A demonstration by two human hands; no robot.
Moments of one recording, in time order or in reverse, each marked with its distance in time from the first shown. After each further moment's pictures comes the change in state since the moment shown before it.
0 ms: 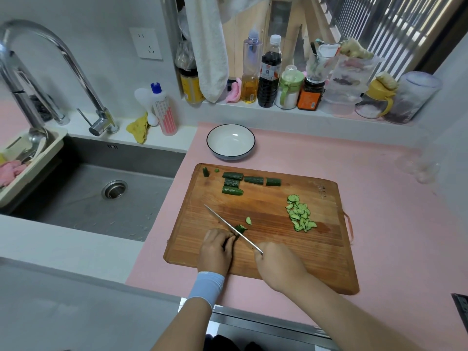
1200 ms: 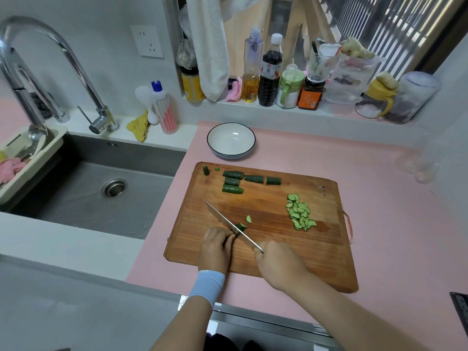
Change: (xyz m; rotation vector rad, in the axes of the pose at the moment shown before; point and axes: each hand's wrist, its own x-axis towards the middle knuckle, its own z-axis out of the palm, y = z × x) left_hand -0.003 -0.006 0.004 -0.002 0.003 -0.034; right_hand 0.003 0.003 0.006 0.027 0.011 0.018
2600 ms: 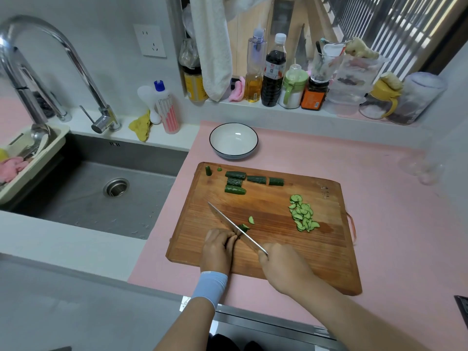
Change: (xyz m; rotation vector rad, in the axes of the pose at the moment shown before) left_hand 0.001 0.000 -0.001 -0.011 -0.006 -0.025; right_hand -0.006 0.000 -0.004 -0.009 0.005 -0.012
